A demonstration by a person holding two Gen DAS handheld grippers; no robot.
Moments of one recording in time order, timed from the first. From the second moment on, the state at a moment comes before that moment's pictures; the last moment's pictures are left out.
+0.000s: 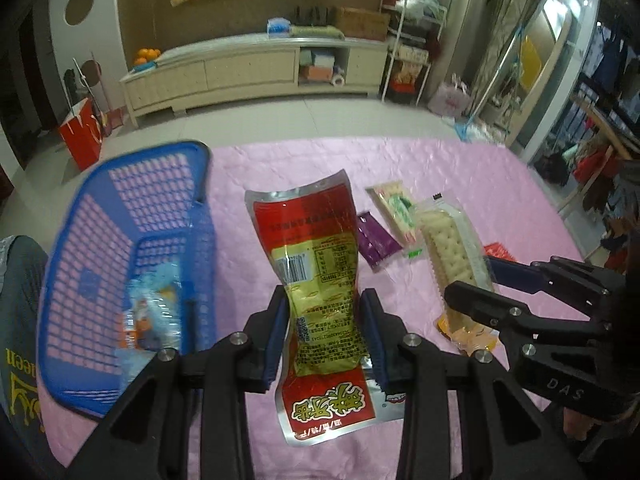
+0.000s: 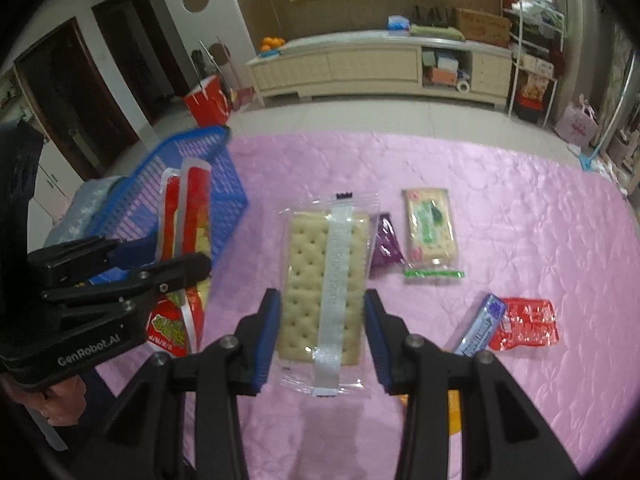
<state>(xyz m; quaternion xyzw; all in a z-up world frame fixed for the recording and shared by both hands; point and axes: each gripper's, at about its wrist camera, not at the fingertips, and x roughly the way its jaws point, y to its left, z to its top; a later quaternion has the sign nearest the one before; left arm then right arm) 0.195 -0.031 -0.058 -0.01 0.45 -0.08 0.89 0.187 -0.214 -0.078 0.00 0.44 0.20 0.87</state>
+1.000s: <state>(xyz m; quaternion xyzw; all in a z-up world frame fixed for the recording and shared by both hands) 0.157 0.138 -0.020 -0.06 0.41 0.01 0.91 0.189 -0.048 -0.041 -0.08 0.41 0.29 0.86</state>
